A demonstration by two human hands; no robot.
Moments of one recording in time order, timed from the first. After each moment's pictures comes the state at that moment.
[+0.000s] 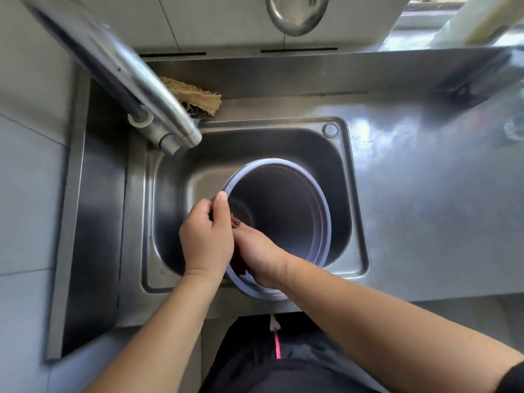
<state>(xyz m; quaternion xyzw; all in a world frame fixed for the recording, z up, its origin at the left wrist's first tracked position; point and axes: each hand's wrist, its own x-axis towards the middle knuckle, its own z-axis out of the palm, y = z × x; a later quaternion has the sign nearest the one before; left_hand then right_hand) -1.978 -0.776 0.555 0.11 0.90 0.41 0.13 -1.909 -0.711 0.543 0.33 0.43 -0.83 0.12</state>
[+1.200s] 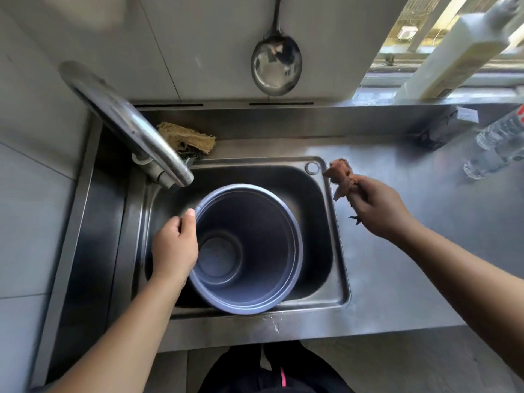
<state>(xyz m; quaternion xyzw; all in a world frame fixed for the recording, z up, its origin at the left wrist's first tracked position) -2.020 -0.779 0.557 0.06 0.91 0.39 0.15 -1.806 -0.484 0.599 0.35 0.88 -0.31 -0.05</state>
